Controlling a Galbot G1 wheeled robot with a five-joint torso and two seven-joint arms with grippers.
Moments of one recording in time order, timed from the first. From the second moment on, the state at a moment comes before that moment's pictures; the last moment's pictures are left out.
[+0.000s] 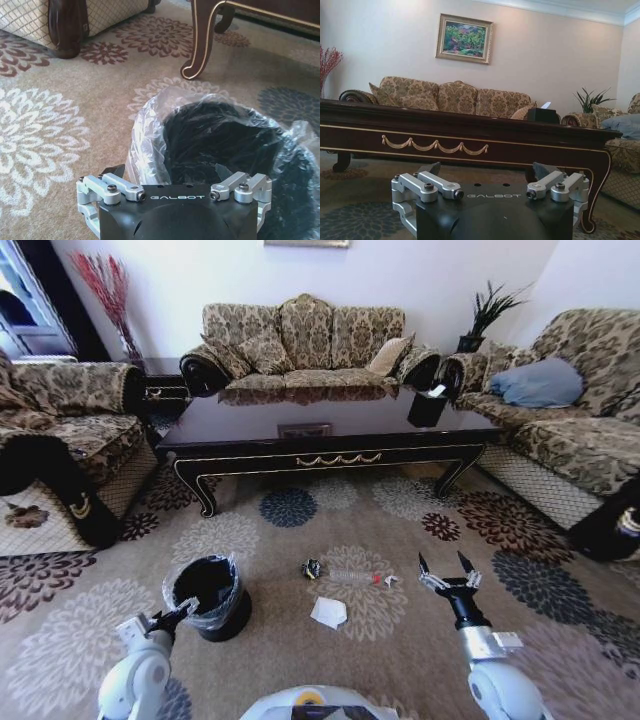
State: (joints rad) left arm 1.57 -1.42 -0.84 -2.06 -0.67 0.60 -0.37; right arm -1.71 1.15 0.73 1.96 0.36 0.35 0.01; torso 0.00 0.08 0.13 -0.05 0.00
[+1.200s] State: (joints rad) left arm 1.52 -1.37 -0.86 -1.94 -0.63 0.55 -0.34; right arm -1.67 1.15 0.71 1.87 0.32 0.35 0.05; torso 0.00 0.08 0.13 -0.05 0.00
